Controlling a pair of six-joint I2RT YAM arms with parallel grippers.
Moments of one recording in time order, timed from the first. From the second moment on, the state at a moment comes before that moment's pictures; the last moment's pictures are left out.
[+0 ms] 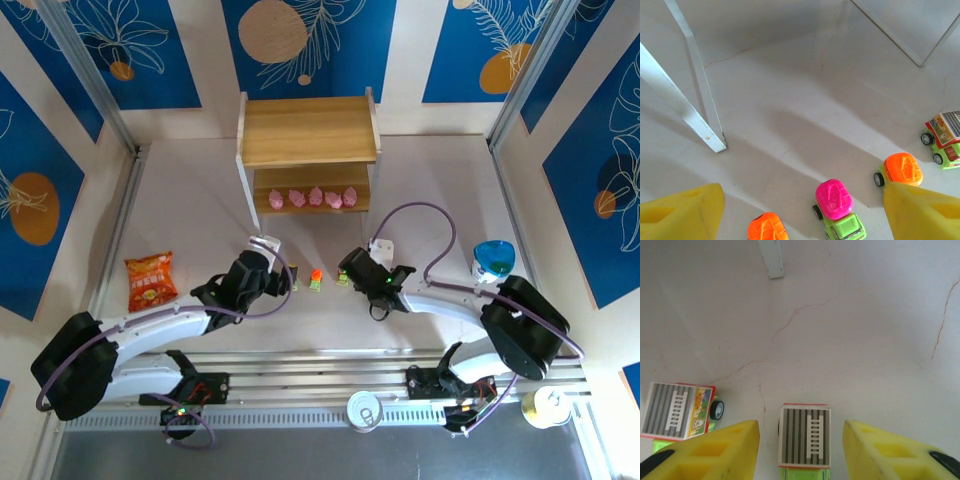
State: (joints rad) left arm -0.80 1.18 0.49 0.09 -0.31 -0.26; right arm 0.84 1.40 0.67 -0.38 0.53 0.86
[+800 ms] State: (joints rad) left arm -0.78 1.19 0.49 0.09 -0.28 -0.26; right arm 0.82 1.48 0.68 -0.34 0.50 0.86
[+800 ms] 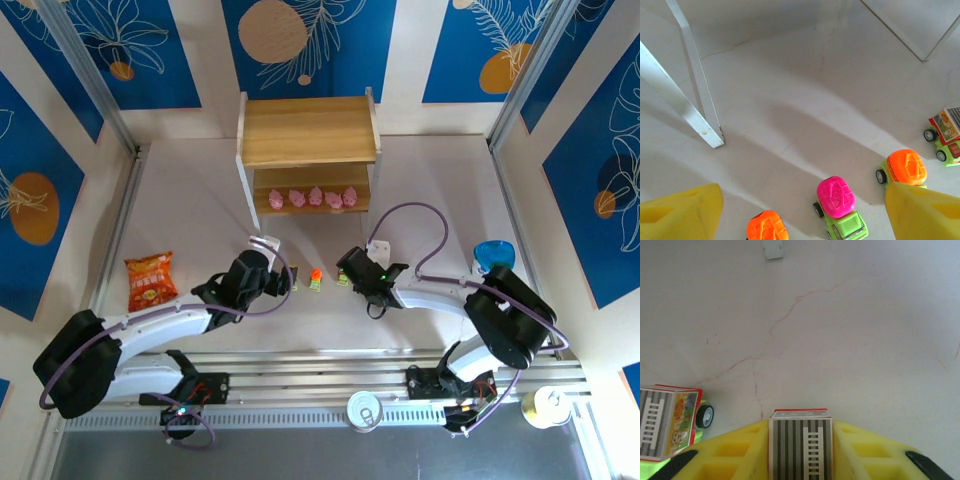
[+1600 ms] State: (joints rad) left arm -0.77 1.20 0.49 0.10 -0.24 -0.25; right arm 0.91 1.20 0.75 -0.58 0.56 0.84
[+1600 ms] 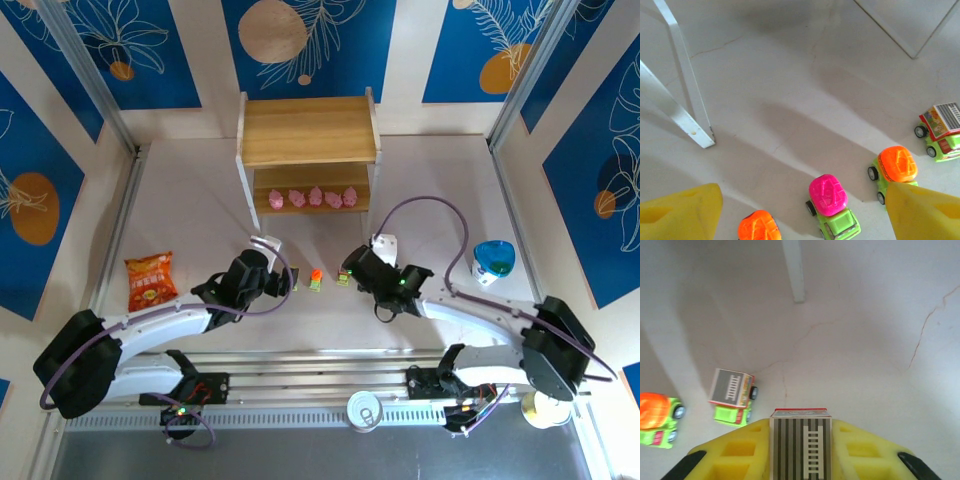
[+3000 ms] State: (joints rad) left arm -0.85 1.17 0.49 0.17 -0.19 -0.16; right arm 0.79 1.46 1.88 -1.05 0.41 0.40
